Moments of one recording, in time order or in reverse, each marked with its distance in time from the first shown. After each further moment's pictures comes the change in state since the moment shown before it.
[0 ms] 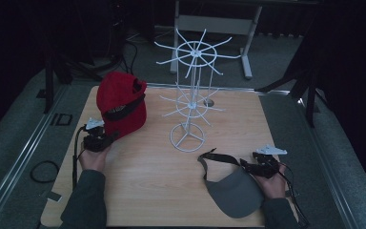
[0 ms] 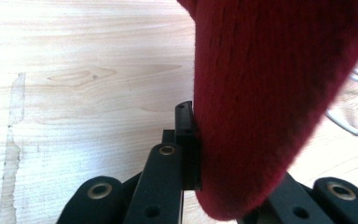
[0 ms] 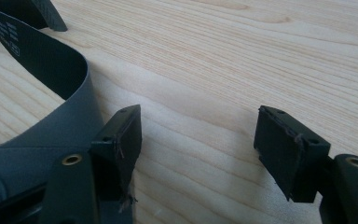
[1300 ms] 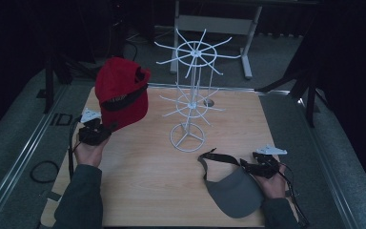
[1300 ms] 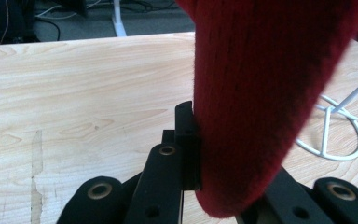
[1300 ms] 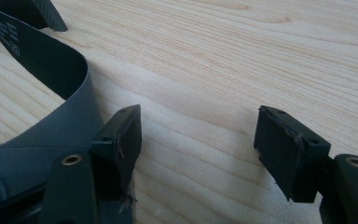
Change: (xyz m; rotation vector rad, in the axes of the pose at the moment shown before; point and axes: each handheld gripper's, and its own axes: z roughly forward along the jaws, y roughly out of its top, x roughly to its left) left arm -0.016 0.035 -0.032 -0.079 -0.017 0.075; right arm 0.000 0.000 0.000 0.000 0.000 0.000
